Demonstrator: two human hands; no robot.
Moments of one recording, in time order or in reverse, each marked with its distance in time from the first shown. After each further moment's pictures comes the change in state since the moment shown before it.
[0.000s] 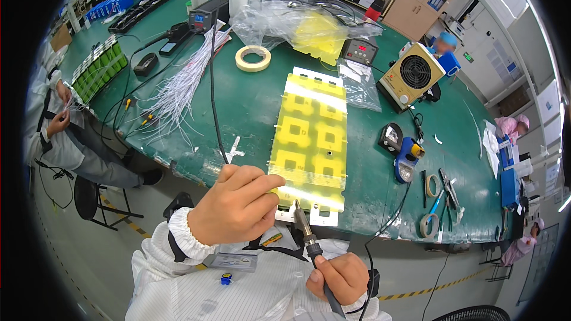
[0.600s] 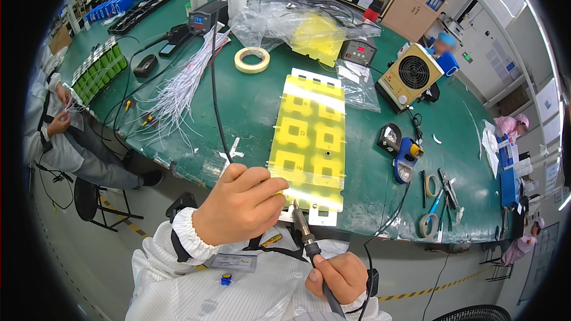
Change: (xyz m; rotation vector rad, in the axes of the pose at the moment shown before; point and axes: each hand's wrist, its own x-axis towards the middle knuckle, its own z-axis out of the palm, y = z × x) left_hand 0.005 0.003 0.004 0.076 -0.033 0.039; right_hand 0.000 0.000 0.000 0.007 -0.001 0.014
